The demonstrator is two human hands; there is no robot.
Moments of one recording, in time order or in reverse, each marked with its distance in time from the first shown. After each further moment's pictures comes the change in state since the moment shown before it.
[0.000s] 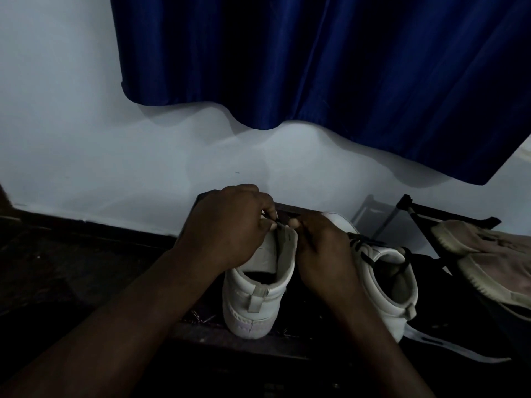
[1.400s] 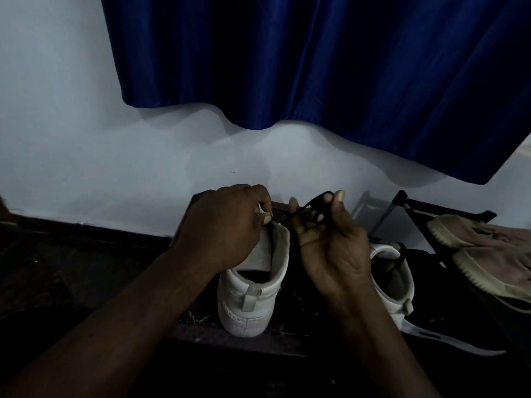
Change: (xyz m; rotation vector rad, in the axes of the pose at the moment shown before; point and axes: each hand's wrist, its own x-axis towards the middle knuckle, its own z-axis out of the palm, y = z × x) left_hand 0.001 0.001 0.006 -0.016 0.040 0.001; right_hand 0.010 -0.028 -0.016 1.814 0.169 0.508
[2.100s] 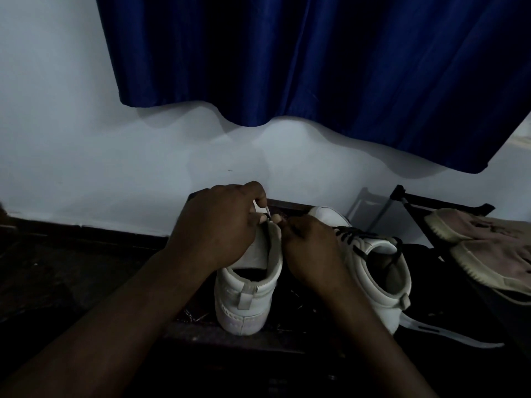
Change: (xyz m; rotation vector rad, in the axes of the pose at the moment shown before) left_hand -0.001 0.000 -0.001 0.036 0.002 0.000; right_hand 0.001 0.010 -0.017 -1.864 -0.003 -0.230
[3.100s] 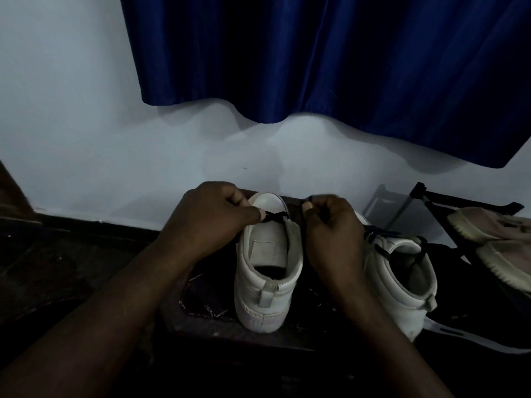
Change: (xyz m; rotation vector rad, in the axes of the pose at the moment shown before) left_hand -0.008 -0.023 -0.023 -0.508 -0.129 -0.470; right_hand 0.008 -0.004 0.012 0.345 0.321 0.033
